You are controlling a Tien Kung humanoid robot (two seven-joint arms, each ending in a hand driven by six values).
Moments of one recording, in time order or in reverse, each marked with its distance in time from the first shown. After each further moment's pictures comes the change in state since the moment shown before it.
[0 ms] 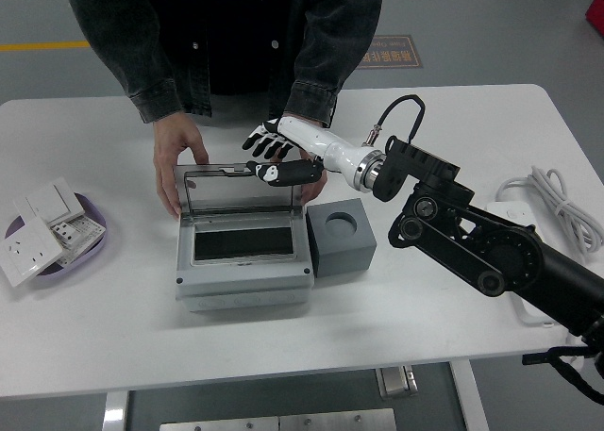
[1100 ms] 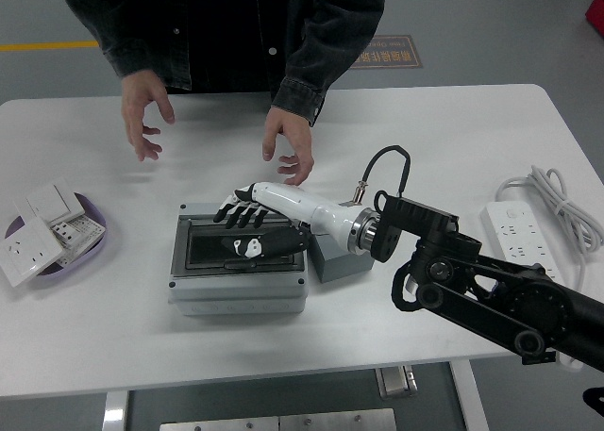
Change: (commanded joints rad) left arm 0.017 0.004 -0.026 0.000 0.011 0.001 0.001; right arm -0.112 -0.076 -0.063 0.270 0.052 -0.001 -0.053
